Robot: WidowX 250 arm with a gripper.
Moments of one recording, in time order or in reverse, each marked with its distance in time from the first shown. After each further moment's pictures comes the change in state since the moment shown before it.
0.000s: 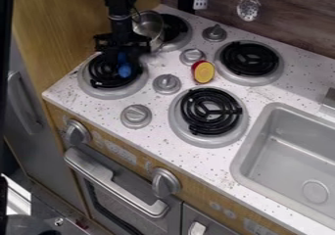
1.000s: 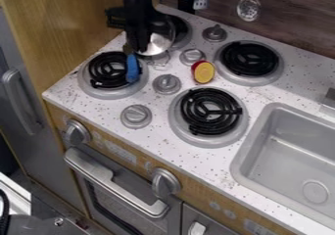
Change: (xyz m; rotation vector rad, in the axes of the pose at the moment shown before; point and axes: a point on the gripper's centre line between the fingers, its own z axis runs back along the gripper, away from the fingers) arm -0.047 -0.049 0.077 -0.047 -0.237 -0.189
